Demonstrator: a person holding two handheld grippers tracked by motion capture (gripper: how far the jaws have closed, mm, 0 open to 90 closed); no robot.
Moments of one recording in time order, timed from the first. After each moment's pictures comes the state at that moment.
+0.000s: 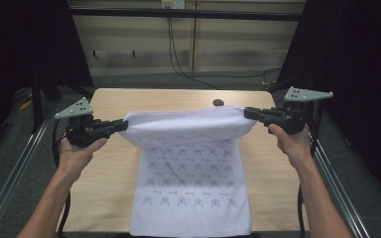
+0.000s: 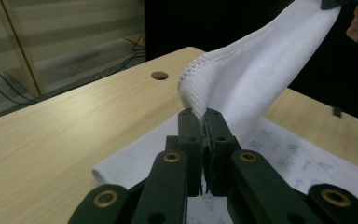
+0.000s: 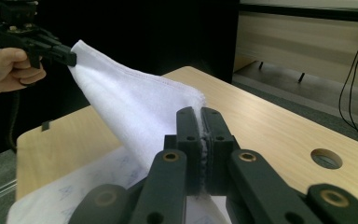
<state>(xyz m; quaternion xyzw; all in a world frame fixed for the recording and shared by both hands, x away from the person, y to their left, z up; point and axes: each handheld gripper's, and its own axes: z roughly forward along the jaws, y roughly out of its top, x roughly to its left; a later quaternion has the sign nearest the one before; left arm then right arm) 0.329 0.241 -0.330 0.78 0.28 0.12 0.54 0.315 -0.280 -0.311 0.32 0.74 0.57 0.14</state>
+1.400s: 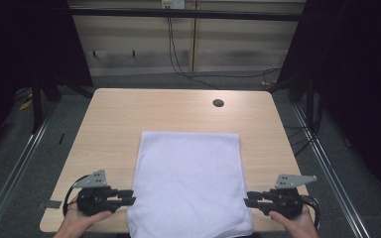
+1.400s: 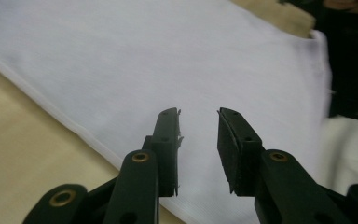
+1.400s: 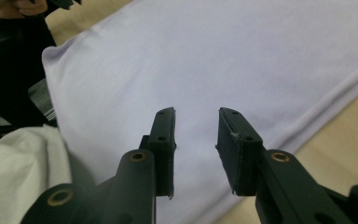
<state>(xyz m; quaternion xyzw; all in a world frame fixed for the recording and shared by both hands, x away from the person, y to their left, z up) 0.262 0.233 -0.466 0.84 0.27 -0.02 0.46 0.195 -0.280 -0.456 0.37 0.80 0.46 0.03</state>
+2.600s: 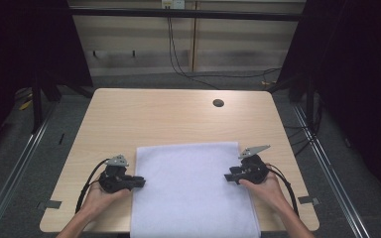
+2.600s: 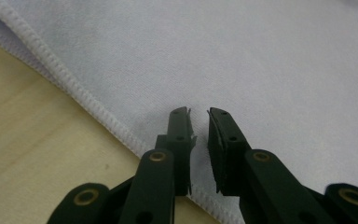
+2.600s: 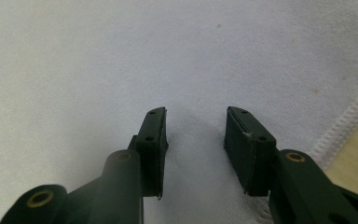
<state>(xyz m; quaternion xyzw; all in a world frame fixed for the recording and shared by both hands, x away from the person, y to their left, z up) 0.302 0.209 -0.497 0.87 0.31 -0.02 0.39 0.293 -0.238 -0.492 0.40 0.85 0.34 0.05</state>
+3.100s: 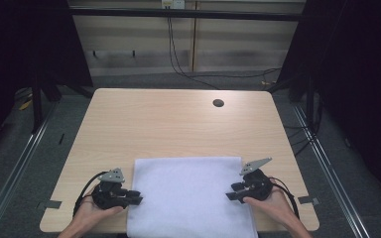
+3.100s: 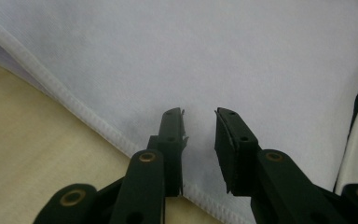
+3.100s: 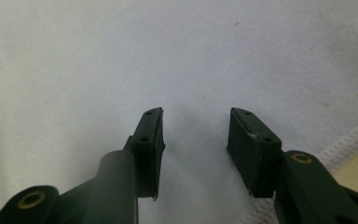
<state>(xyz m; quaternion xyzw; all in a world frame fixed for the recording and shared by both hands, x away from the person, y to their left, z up) 0.270 0.219 -0.485 0.88 0.28 -0.04 0.39 0.252 -0.235 -0.480 0.36 0.87 0.33 0.00</state>
